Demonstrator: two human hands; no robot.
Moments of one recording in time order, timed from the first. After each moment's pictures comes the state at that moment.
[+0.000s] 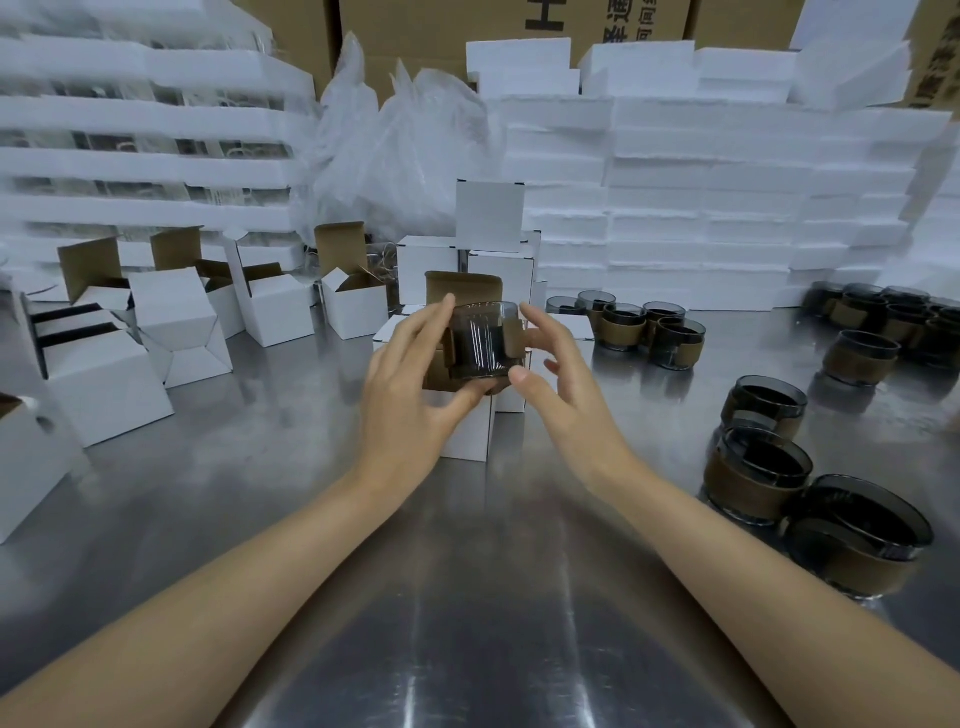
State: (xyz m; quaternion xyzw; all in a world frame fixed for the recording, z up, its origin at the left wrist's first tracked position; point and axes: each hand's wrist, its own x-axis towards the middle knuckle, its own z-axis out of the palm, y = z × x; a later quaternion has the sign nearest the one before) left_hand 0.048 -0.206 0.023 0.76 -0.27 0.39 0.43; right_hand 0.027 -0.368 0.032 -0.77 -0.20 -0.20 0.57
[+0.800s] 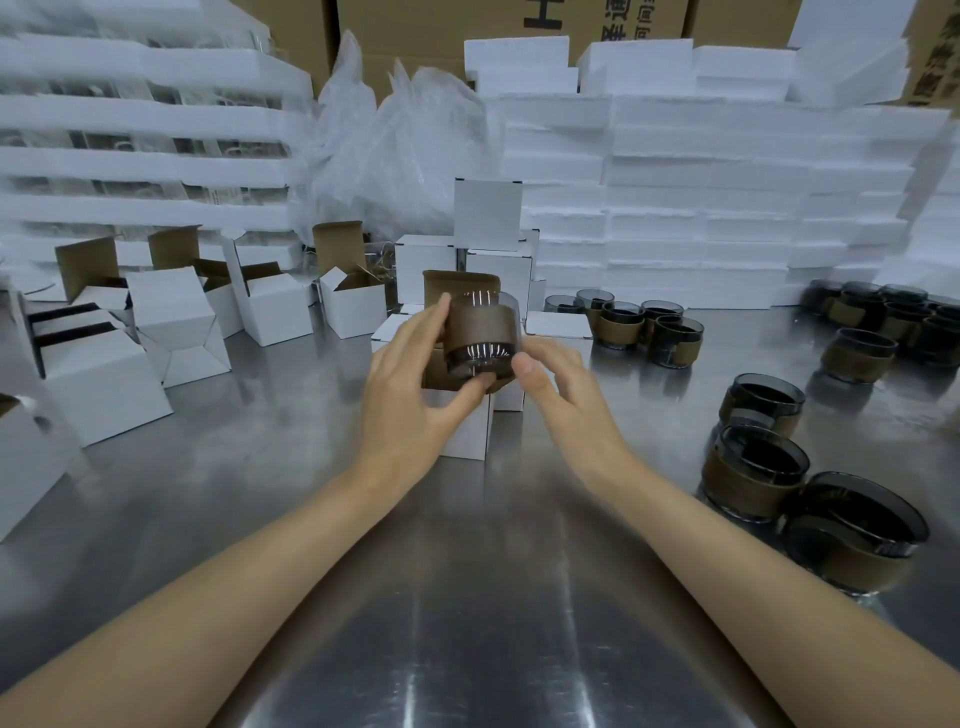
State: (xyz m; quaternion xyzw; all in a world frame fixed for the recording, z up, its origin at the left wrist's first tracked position) left_hand 0.041 -0.210 0.027 0.77 -0.25 0.36 0.47; right_hand 0.031 -0.370 0.029 -0.78 -0.17 -0.21 0.57
